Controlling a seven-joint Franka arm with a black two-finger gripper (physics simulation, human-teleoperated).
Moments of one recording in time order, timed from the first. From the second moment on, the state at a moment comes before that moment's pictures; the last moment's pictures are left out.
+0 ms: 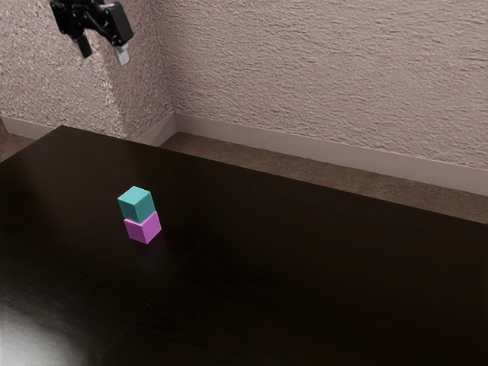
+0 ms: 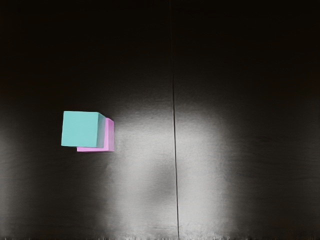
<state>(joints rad) -0.03 0.02 0.06 -1.18 0.02 1.34 0.06</state>
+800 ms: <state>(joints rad) 0.16 -0.04 0.05 -1.94 0.05 1.93 0.08</state>
